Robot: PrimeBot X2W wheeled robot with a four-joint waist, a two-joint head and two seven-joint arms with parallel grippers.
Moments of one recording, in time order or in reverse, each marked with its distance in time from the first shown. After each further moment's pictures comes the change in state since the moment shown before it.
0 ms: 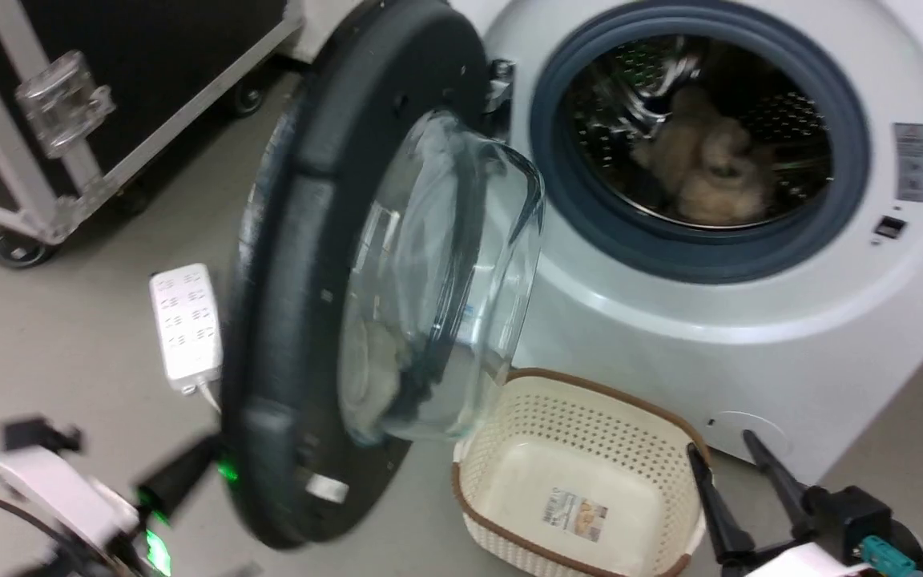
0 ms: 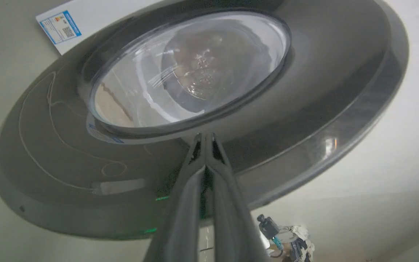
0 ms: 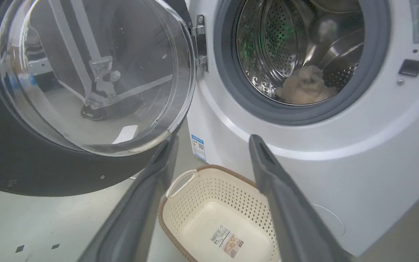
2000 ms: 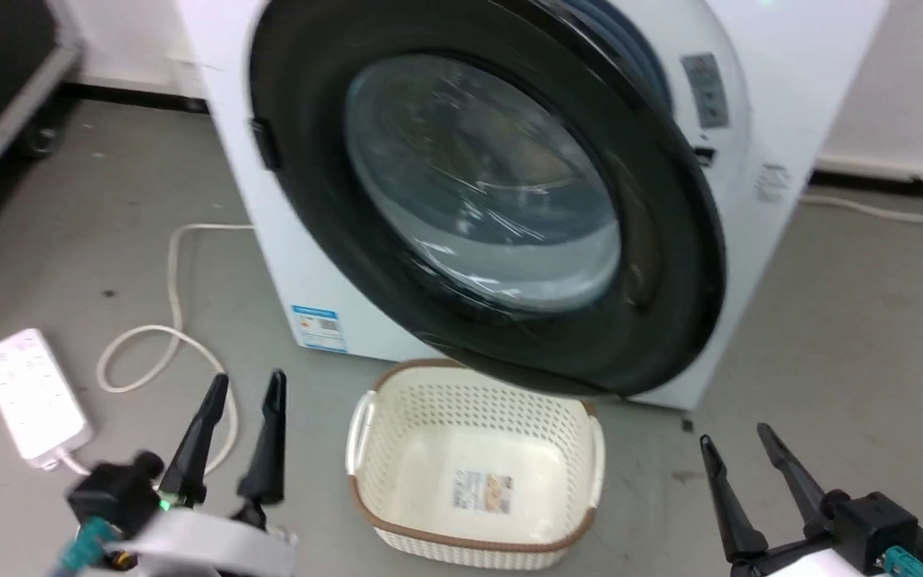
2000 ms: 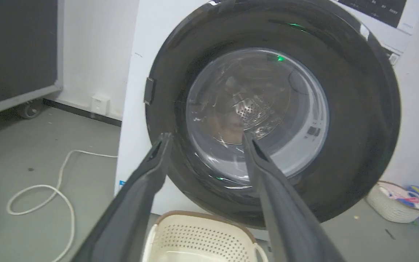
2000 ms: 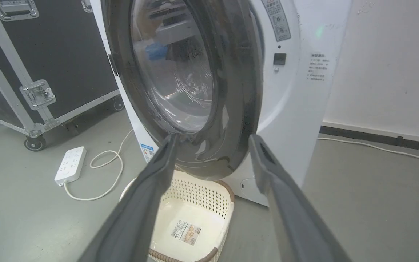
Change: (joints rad) left arm 0.138 0.153 -0.605 -0.094 0.764 0.040 -1.253; right arm 0.044 -0.005 -0.021 -0.101 0.017 0.000 0.000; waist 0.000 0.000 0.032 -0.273
